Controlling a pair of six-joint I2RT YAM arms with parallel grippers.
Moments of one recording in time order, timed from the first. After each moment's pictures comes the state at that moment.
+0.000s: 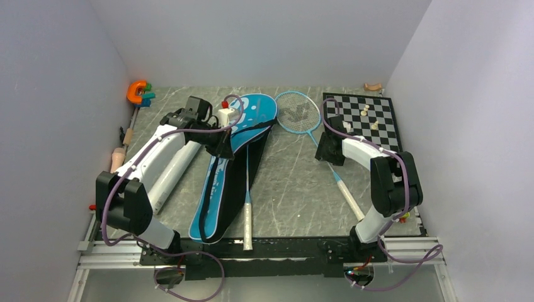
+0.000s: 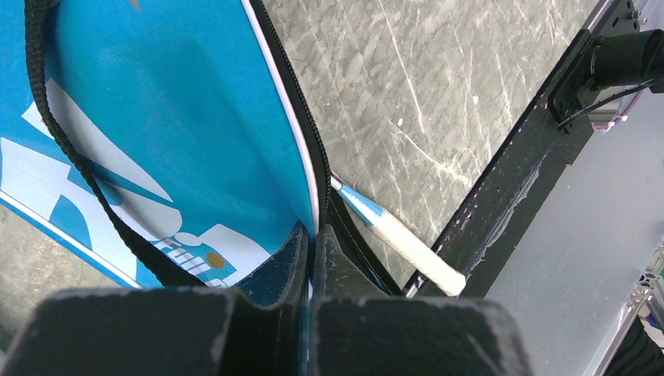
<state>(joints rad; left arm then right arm) -0.32 1.52 1.29 -0.82 0.65 0.19 0.22 1.67 0.98 -0.42 0.20 0.52</state>
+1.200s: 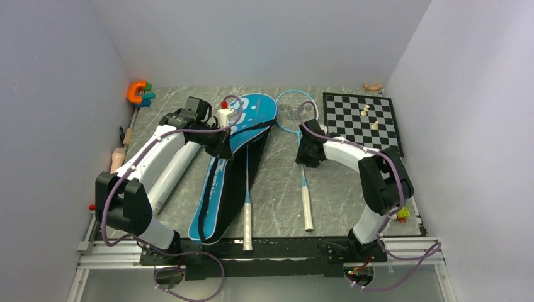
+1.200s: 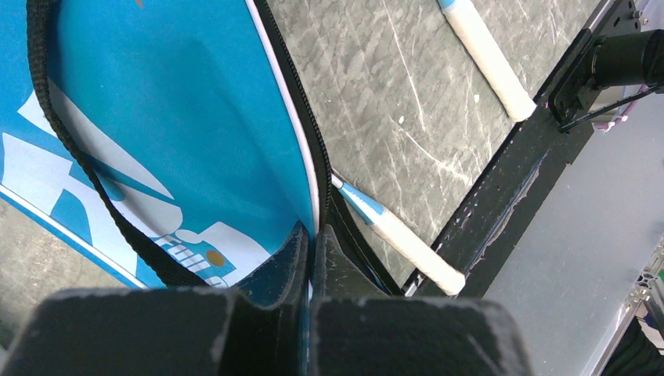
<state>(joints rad) -0.31 1.51 1.28 -0.83 0.65 0.19 0.44 1.71 1.01 -0.41 0.11 0.68</state>
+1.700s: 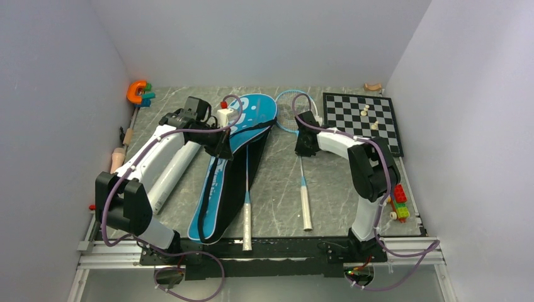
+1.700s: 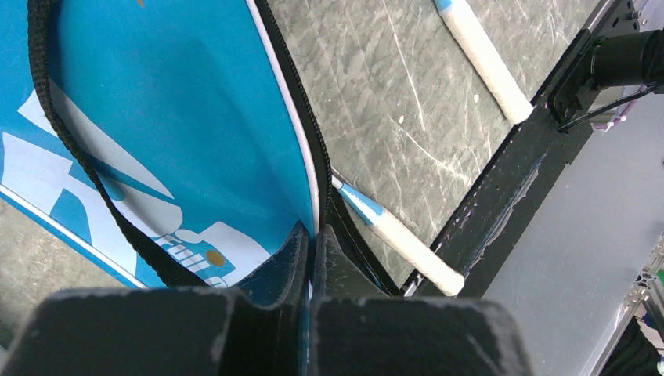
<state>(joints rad) -0.31 1.51 1.28 -0.83 0.65 0.19 0.41 1.88 1.19 -0.38 0.16 0.62</state>
